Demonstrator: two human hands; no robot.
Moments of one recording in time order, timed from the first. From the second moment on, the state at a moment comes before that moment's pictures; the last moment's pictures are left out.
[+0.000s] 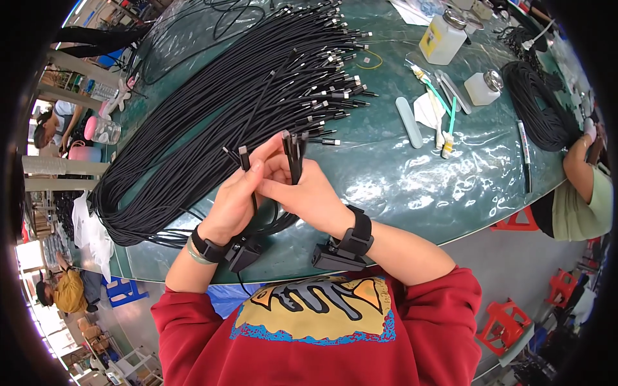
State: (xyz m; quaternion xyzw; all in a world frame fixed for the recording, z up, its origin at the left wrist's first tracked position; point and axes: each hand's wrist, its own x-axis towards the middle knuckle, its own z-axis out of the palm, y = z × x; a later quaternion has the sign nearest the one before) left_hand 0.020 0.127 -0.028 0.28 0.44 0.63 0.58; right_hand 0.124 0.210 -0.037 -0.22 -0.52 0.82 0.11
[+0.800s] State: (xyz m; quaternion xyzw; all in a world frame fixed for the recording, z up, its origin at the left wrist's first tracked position) left_hand 0.014 0.118 -0.015 0.17 0.56 0.66 0.47; right_hand 0.136 0.217 -0.045 -0.15 -0.38 0.91 0.04
